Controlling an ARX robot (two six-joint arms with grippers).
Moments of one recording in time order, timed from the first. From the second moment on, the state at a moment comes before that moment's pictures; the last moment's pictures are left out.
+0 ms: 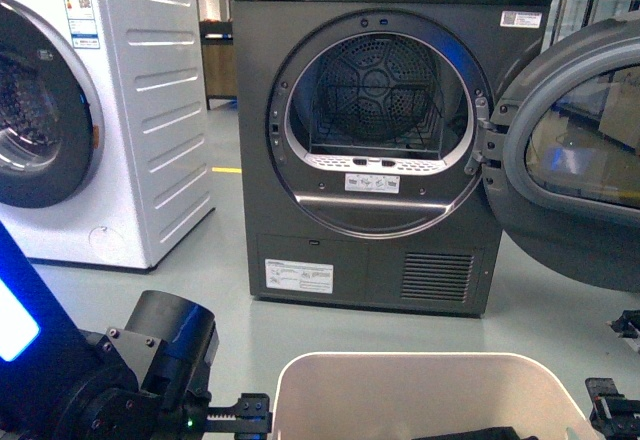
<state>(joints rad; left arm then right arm) -0.25 2.40 1.15 0.37 -0.12 -0.19 -0.24 2.40 1.31 0.09 -0.14 -0.18</state>
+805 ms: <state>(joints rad) -0.30 2.46 1.25 0.35 -0.13 -0.23 -0.22 2.43 1.38 0.04 -0.13 -0.23</state>
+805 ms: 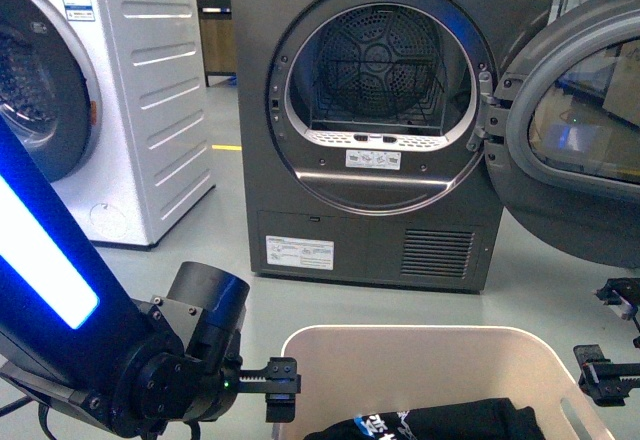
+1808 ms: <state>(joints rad) -0.33 2.42 1.25 0.38 -0.03 -0.33 -0.20 2.43 1.38 0.04 -0.17 -0.23</state>
